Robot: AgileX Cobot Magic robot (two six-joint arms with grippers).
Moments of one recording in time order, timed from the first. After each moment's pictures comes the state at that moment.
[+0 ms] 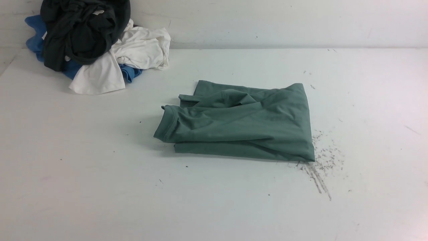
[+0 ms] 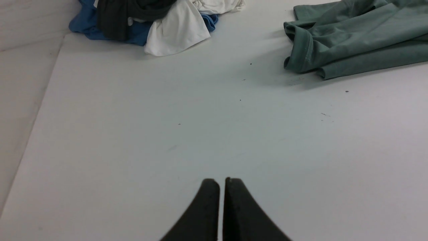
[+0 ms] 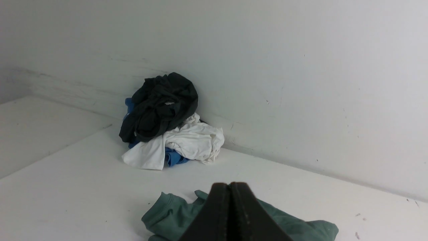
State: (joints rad) right arm 0.30 0.49 -0.85 0.46 0.62 -0.42; left arm -0.25 0.00 -0.55 0.13 1.04 0.02
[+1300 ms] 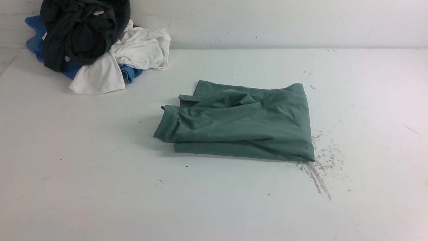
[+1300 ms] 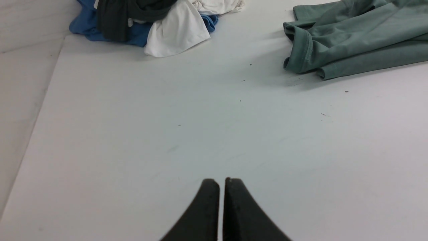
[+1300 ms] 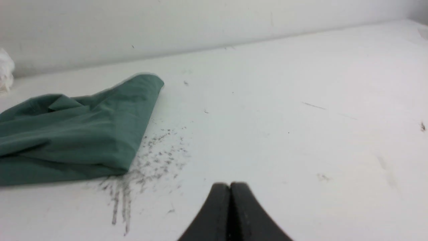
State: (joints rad) right arm -0.03 -0.01 0.03 -0.09 0.34 0.24; left arm -0.25 0.00 -0.55 0.13 1.04 0.02
